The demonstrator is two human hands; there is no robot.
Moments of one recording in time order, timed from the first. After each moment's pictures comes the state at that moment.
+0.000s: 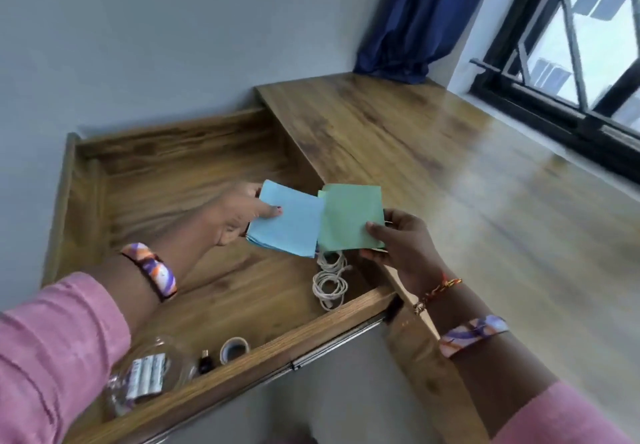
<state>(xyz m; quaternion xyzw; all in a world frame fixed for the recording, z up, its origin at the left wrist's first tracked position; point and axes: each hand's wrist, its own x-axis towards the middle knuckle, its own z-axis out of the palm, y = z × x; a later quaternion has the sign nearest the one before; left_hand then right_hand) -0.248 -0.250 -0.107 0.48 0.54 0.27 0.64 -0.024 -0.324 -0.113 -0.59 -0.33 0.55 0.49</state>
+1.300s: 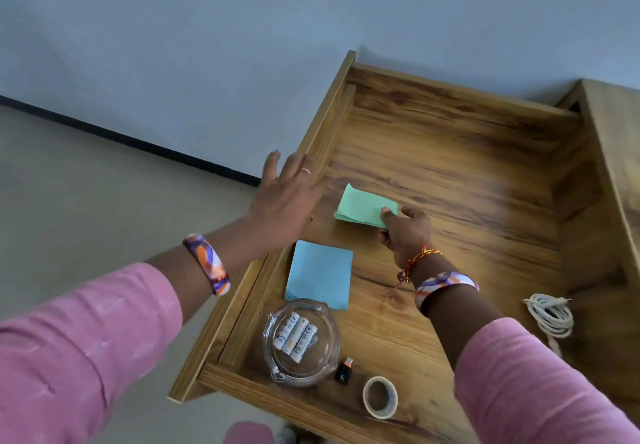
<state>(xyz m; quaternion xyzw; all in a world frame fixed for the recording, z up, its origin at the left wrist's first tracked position) -0.461 -0.300 -0.191 0.63 0.77 -0.09 -0.07 -0.318 -0.186 -0.239 -0.63 -0.41 0.61 0.25</state>
